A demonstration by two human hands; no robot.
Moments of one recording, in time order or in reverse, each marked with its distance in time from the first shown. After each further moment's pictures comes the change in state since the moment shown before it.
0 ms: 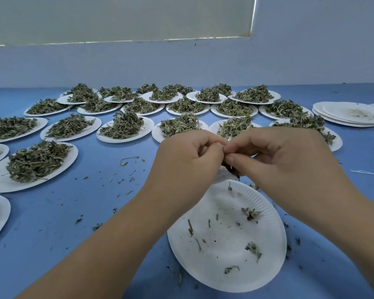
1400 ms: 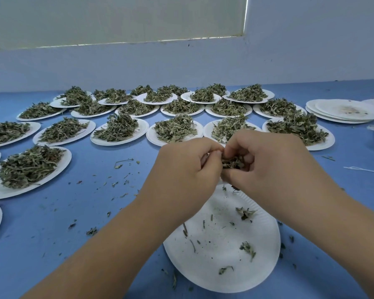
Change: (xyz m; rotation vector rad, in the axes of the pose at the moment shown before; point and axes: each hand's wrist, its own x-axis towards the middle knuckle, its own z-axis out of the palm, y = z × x) left_hand -0.003 -0.006 0.004 0.200 -0.032 0.196; right_hand 0.000 0.003 0.005 -0.245 -0.016 0.059
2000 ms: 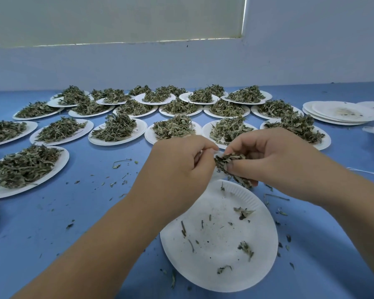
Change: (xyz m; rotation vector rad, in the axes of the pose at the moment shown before) left_hand 0.003 -0.005 -0.007 0.106 0.046 0.063; right_hand 0.016 0.022 -0.016 0.364 -0.318 0.094
